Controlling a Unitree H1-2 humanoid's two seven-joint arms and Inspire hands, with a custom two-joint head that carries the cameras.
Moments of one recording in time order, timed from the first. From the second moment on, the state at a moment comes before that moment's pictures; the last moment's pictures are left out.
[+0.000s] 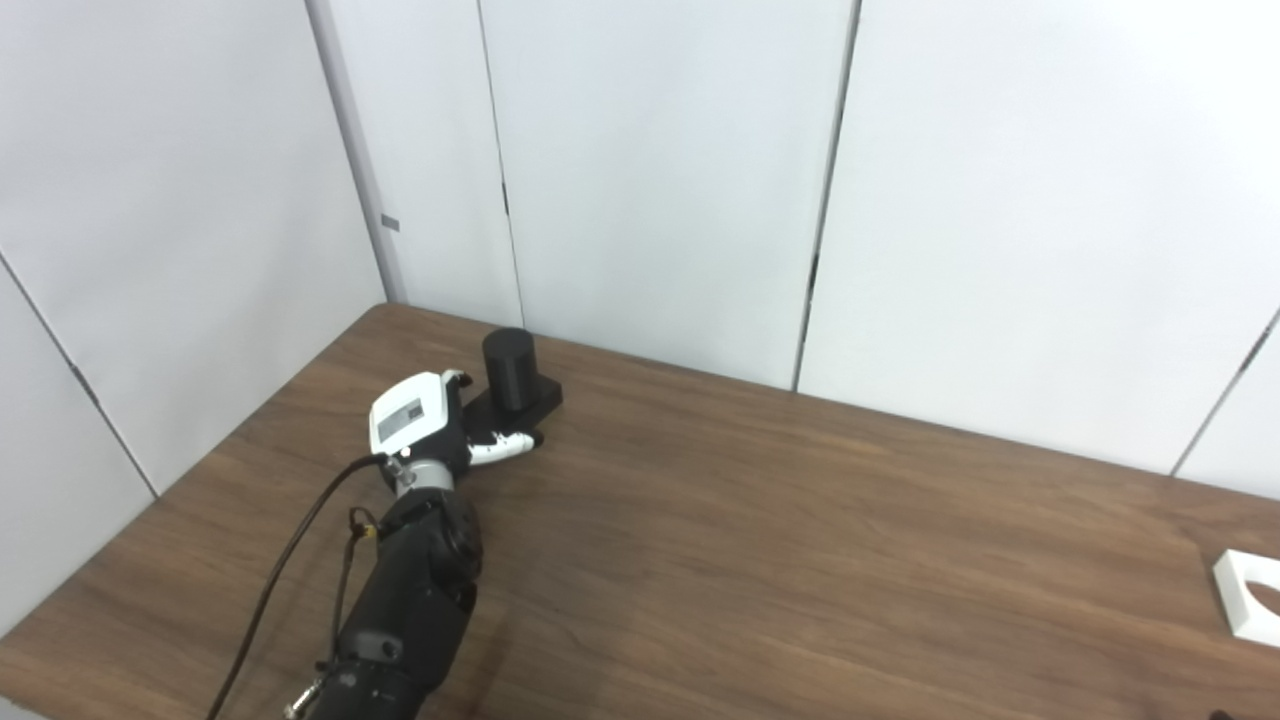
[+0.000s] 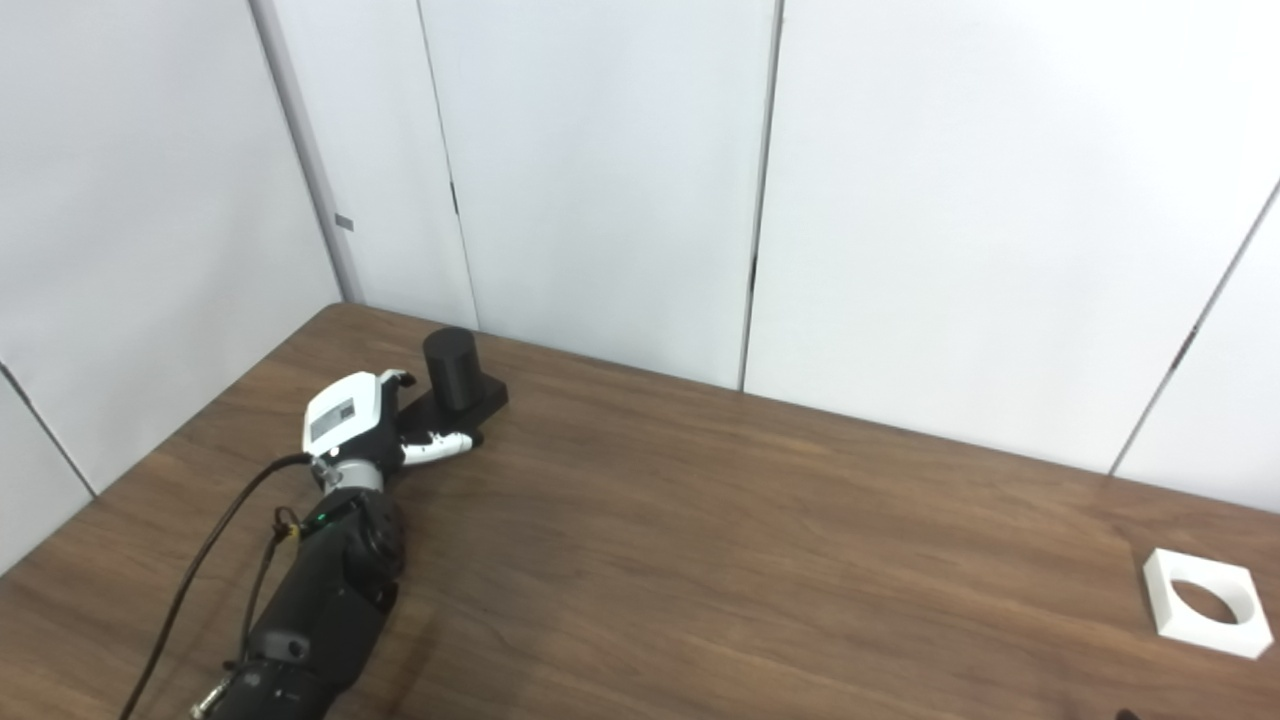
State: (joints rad) left arm -0.38 0.32 0.11 0.36 0.90 0.47 0.14; right arm 0.35 -0.14 -0.06 -0.34 0.00 -0.03 0.02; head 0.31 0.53
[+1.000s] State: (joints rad) left arm -0.40 0.36 0.03 0.47 1.04 0.46 0.19; right arm 0.35 -0.14 -0.06 -0.34 0.01 -0.03 0.02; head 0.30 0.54
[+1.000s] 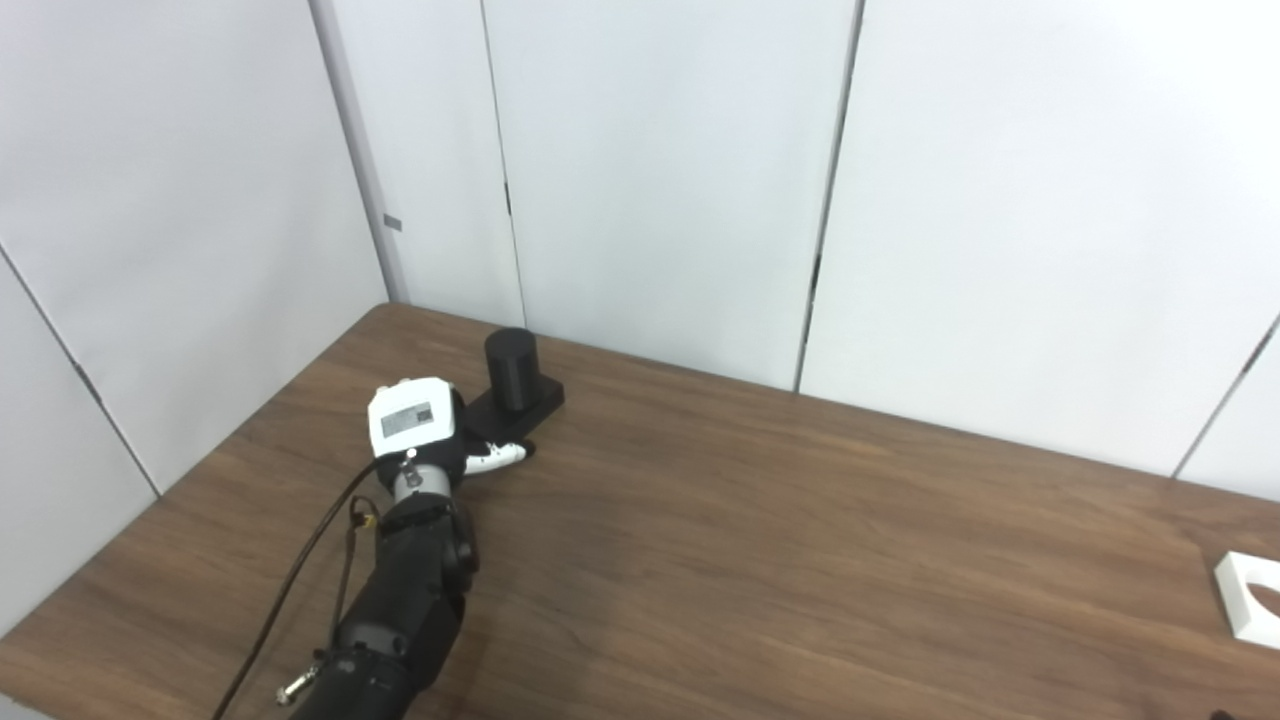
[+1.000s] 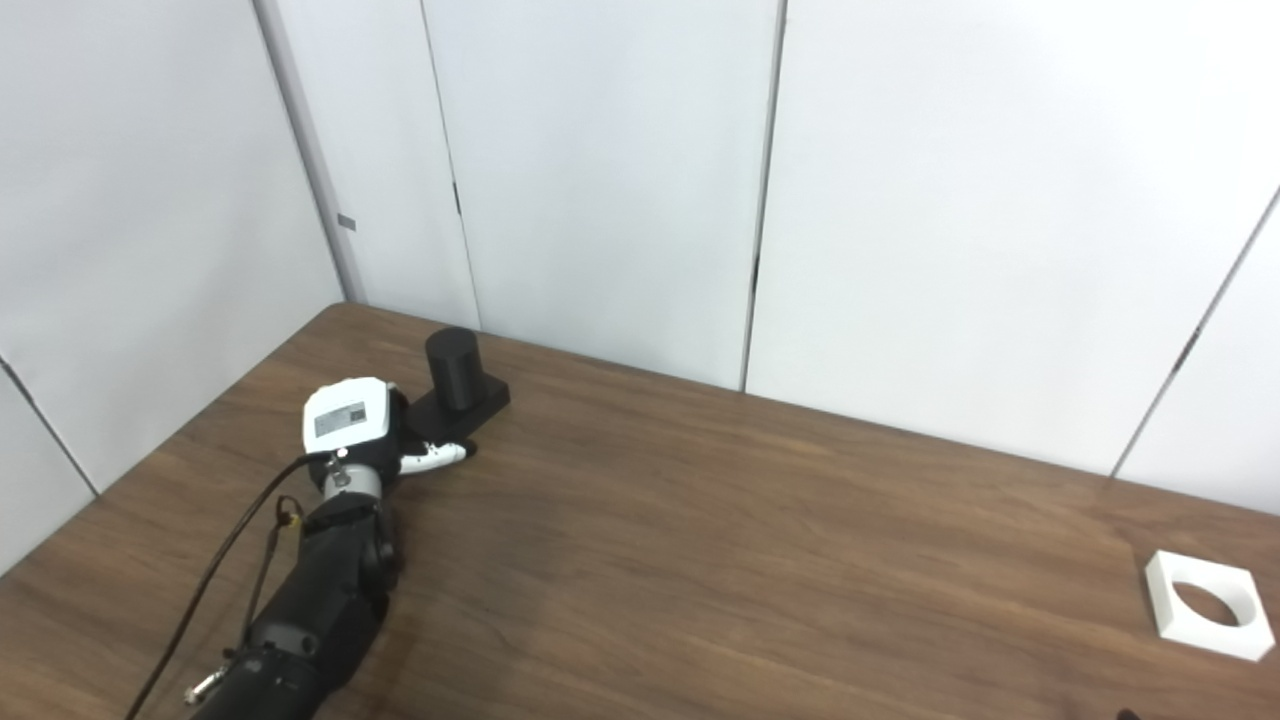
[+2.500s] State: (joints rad) left arm -0.05 0.30 -0.23 -0.12 0.73 0.27 0.11; right arm 0.32 -0.14 -0.04 -0.34 -0.03 -0.01 0.01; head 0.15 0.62
